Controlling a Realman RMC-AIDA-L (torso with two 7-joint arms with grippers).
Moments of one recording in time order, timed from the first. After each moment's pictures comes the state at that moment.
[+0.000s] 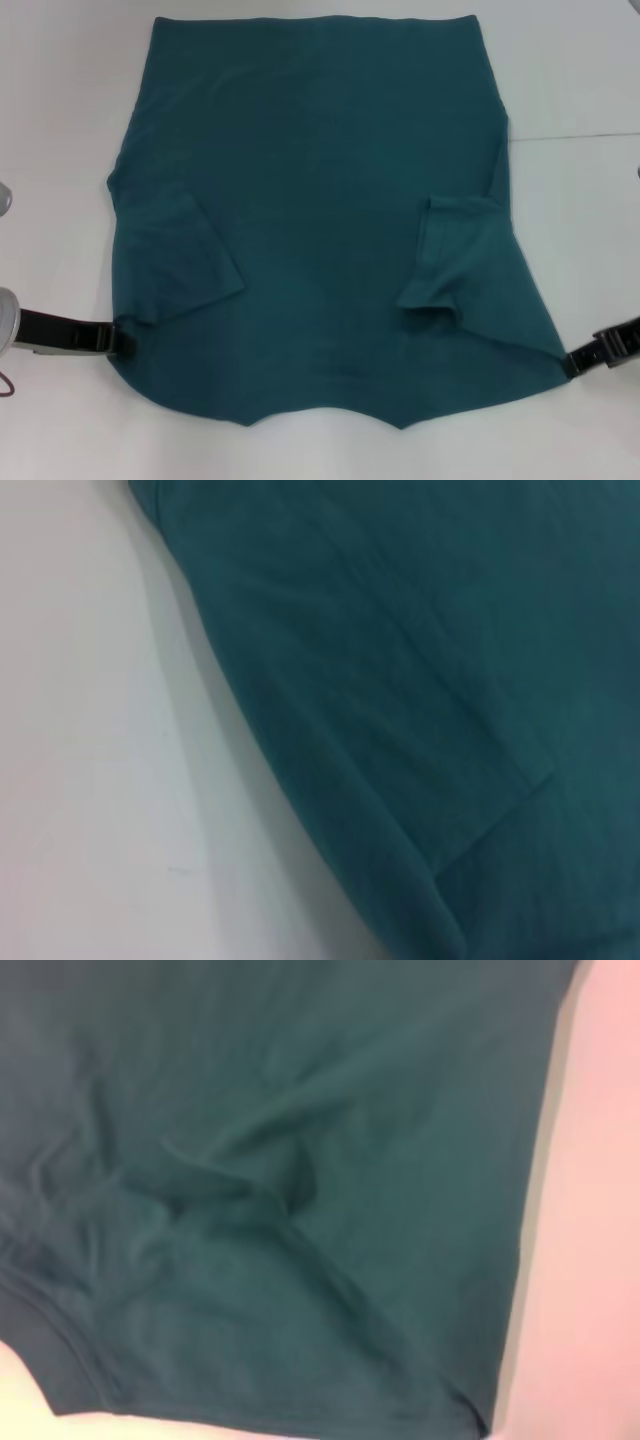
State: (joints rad) left arm -0.61 -2.14 0.81 0.98 2.63 1.35 -2.49; right arm 0.47 2.09 -1.03 -1.39 -2.73 -1.67 2.71
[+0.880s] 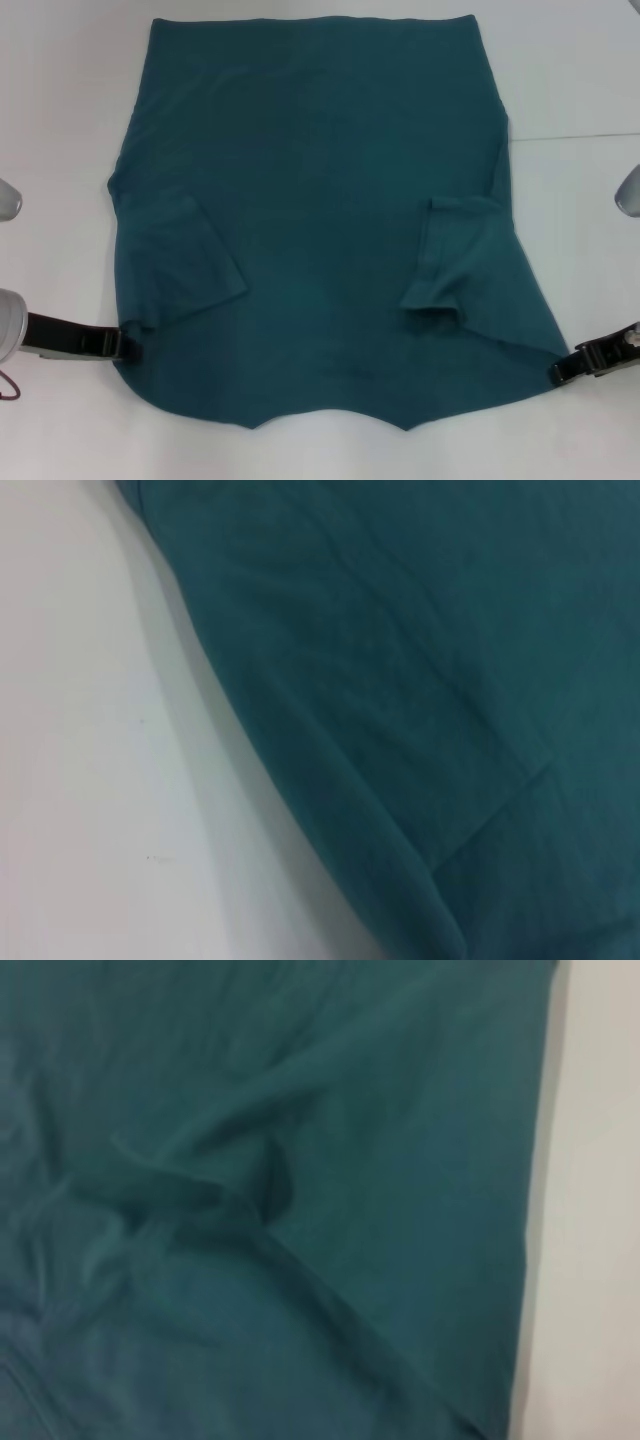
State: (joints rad) left arm -0.62 -2.14 0.83 0.97 2.63 1.35 -2.50; right arm 0.44 2.10 -1.12 -1.30 -2.73 -1.51 2.75
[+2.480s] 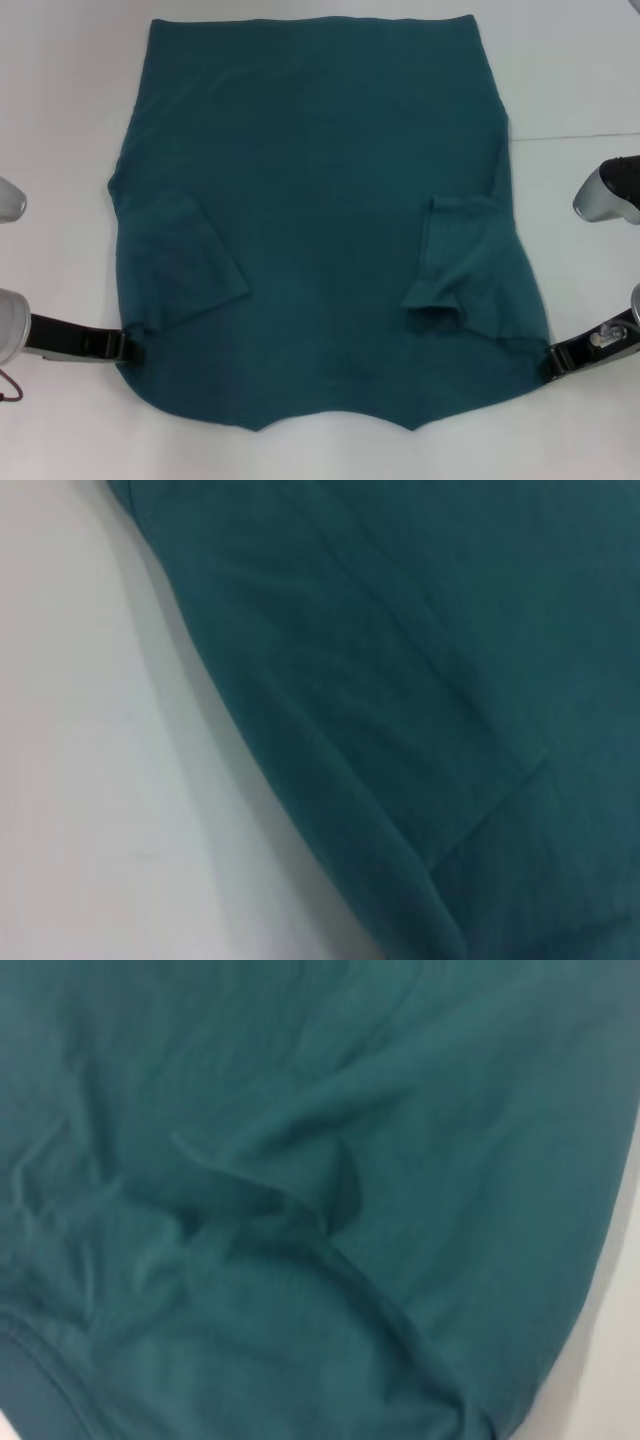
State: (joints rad) left arm -0.62 -2.14 0.84 0.97 2.63 1.36 -2.50; right arm 0.48 2.09 -1.19 -1.22 -2.71 -1.45 2.77
